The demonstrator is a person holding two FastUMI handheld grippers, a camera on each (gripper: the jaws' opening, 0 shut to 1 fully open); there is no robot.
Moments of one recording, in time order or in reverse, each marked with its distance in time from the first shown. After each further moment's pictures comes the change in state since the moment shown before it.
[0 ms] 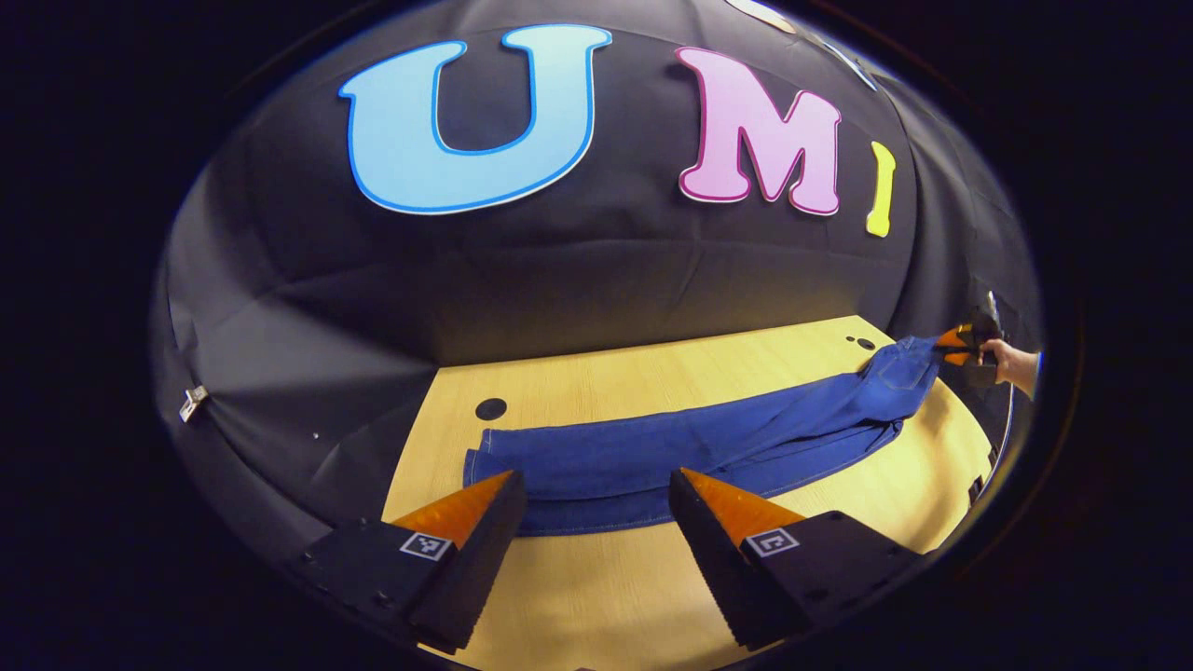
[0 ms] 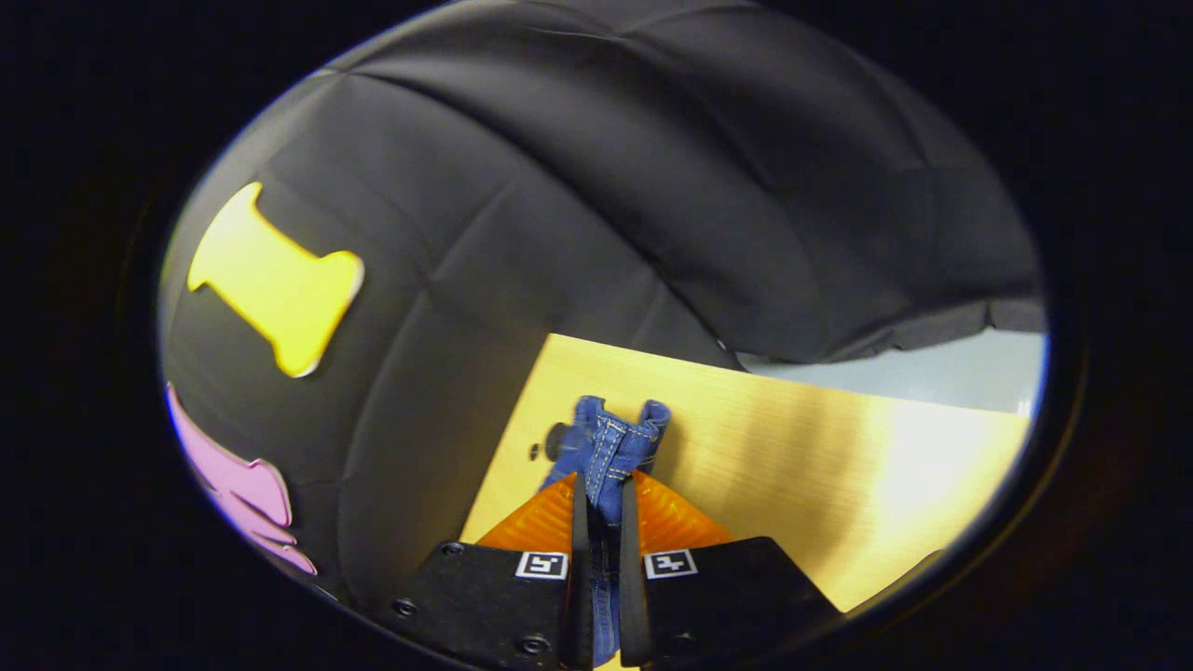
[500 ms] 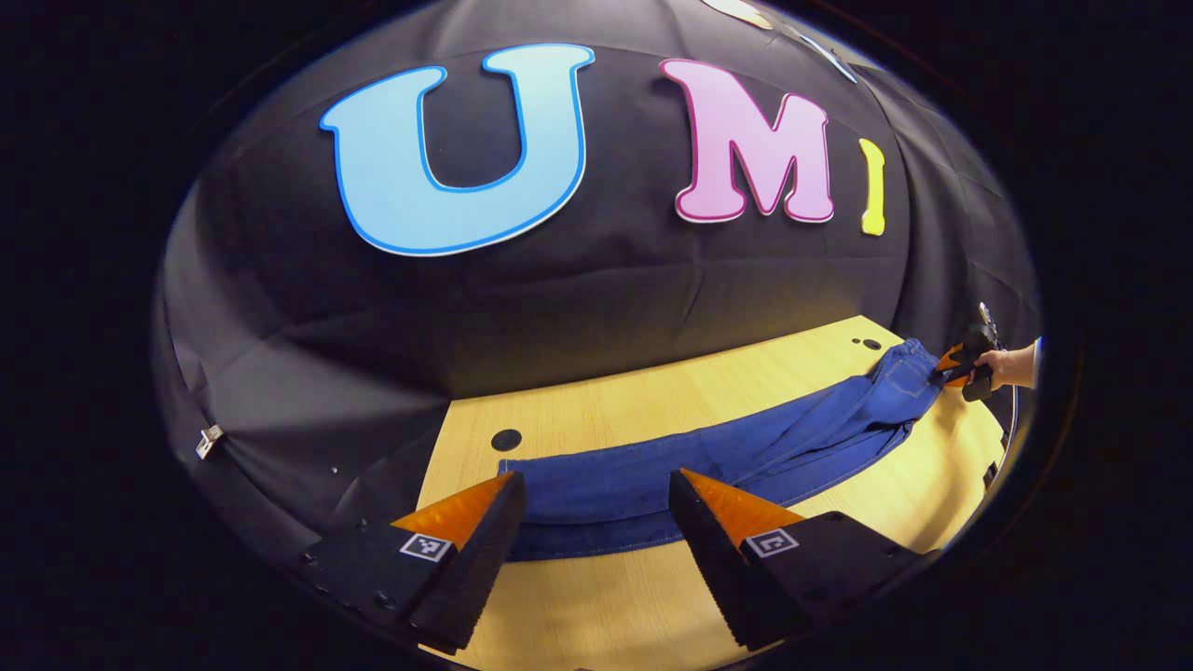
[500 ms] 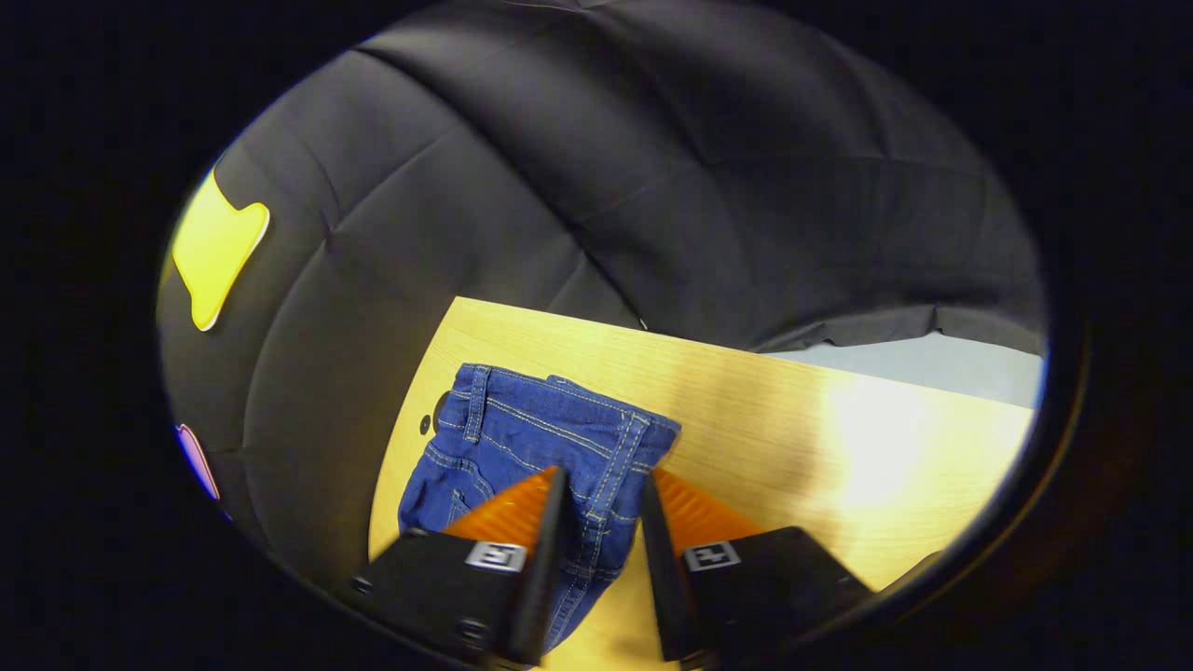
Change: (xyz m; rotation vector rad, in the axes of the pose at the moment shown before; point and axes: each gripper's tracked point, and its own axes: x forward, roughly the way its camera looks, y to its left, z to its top) left arm 0.001 0.006 0.027 0.066 -0.037 0.051; right arm 0.046 -0.115 -0.061 0.047 0.113 -0.274
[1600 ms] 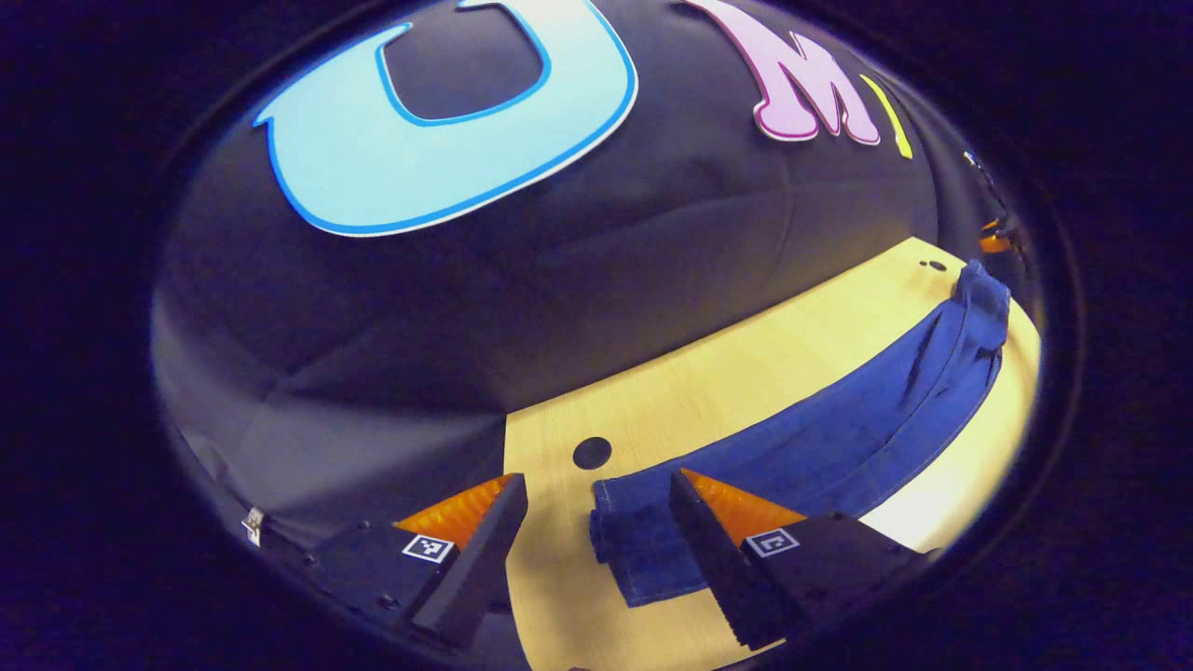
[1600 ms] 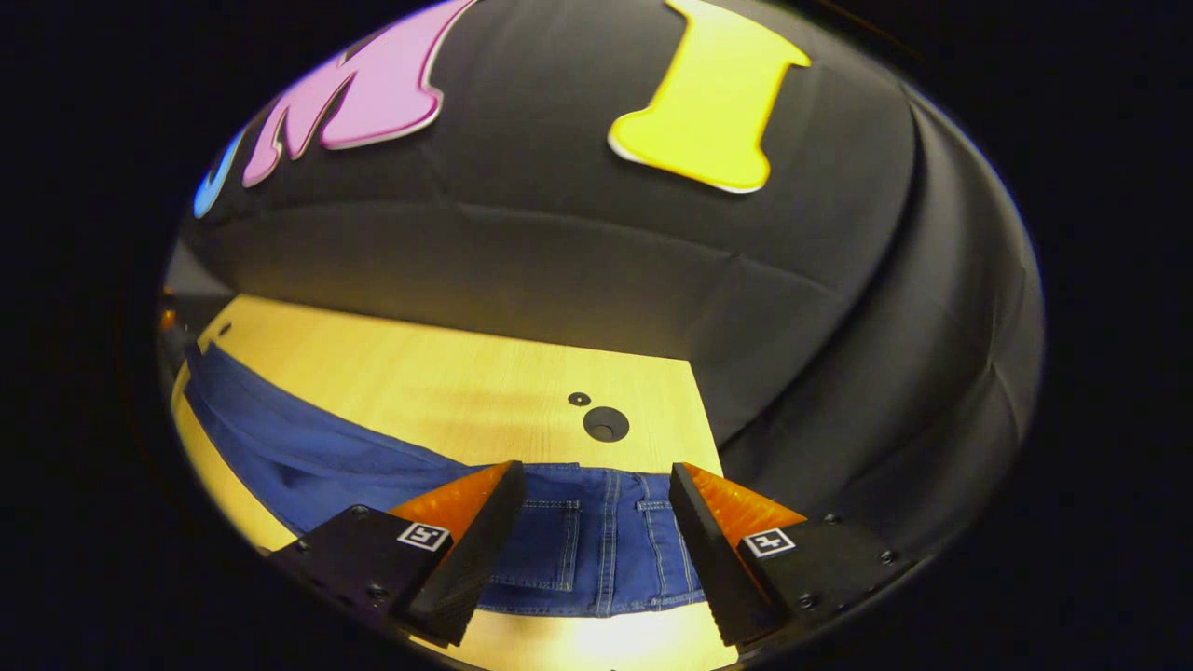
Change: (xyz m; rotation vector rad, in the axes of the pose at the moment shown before) left arm 0.083 0.101 0.014 0.157 0.060 0.085; right arm -0.081 0.167 0.008 -1.170 -0.148 0.214
